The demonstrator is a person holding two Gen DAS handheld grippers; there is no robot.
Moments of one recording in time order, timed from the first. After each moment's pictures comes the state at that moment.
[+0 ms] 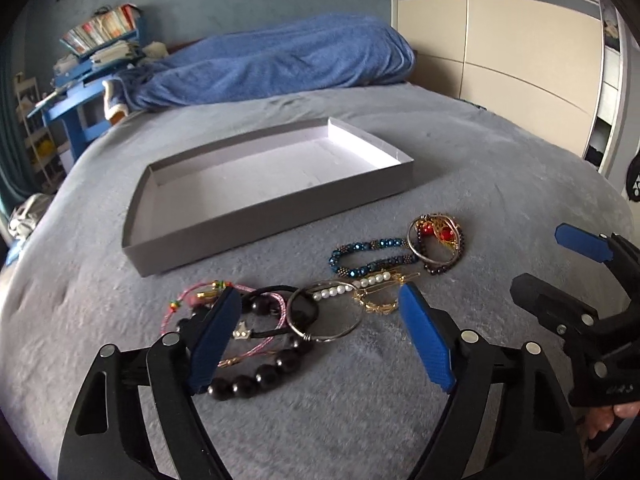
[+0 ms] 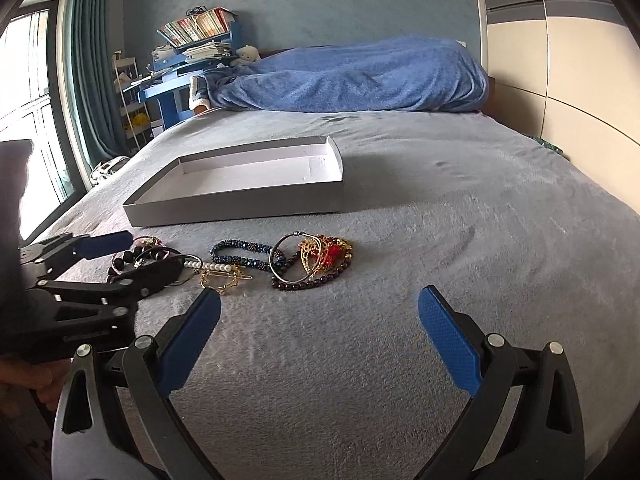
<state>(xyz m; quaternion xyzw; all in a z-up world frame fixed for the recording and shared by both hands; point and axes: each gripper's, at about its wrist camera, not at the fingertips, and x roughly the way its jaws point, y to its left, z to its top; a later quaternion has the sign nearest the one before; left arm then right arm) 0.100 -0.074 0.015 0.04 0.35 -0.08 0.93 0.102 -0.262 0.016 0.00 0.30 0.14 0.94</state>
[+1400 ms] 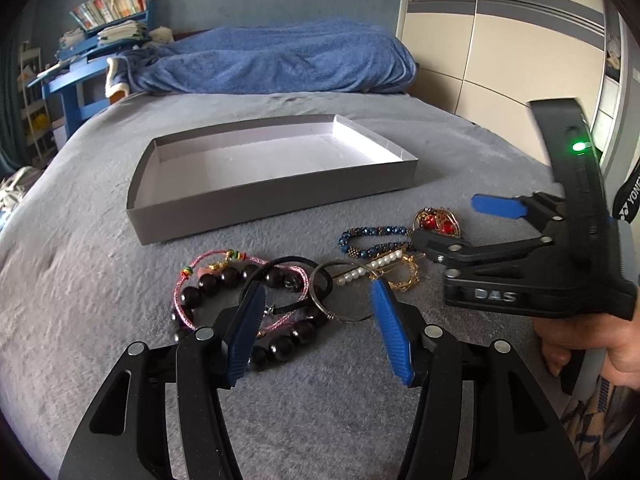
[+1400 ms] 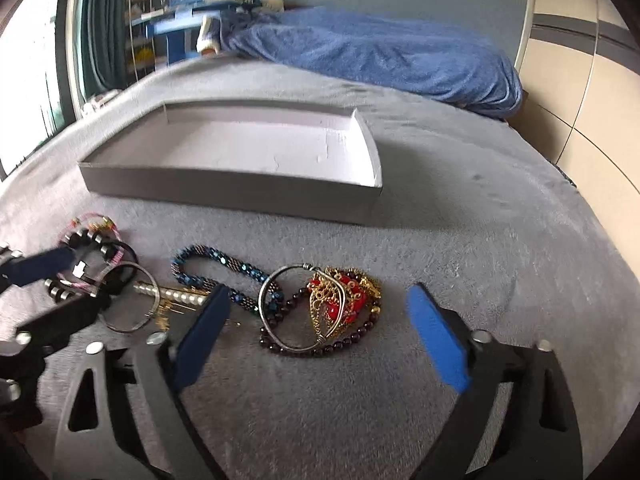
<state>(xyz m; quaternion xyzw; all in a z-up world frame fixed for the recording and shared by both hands) 0.087 -0.044 0.001 -0.01 0.34 -0.10 0.94 0.183 -0.206 -0.004 -0.12 0.36 0.13 0.92</state>
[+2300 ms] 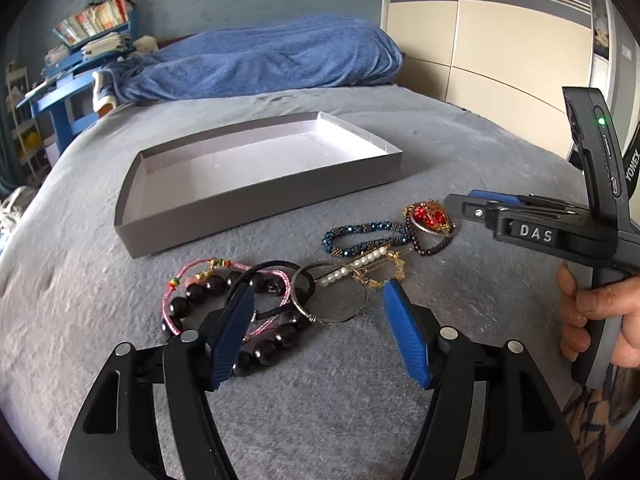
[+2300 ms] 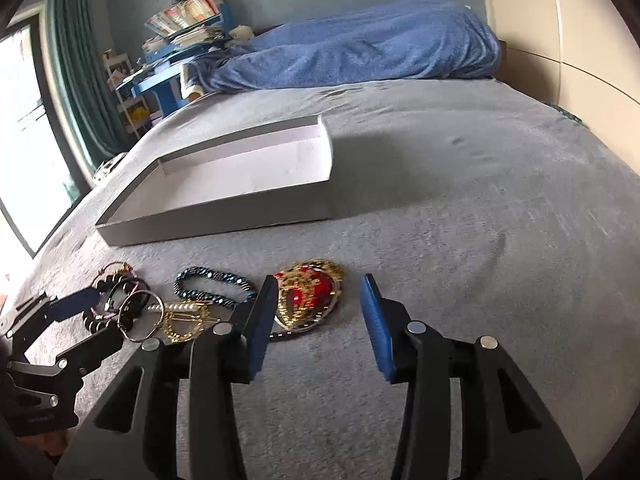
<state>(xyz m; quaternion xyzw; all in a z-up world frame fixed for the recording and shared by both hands) 0.088 -0.060 0.004 0.03 0.34 -0.12 0.93 0.174 -0.267 0.004 0.02 0.36 0.16 0.92</state>
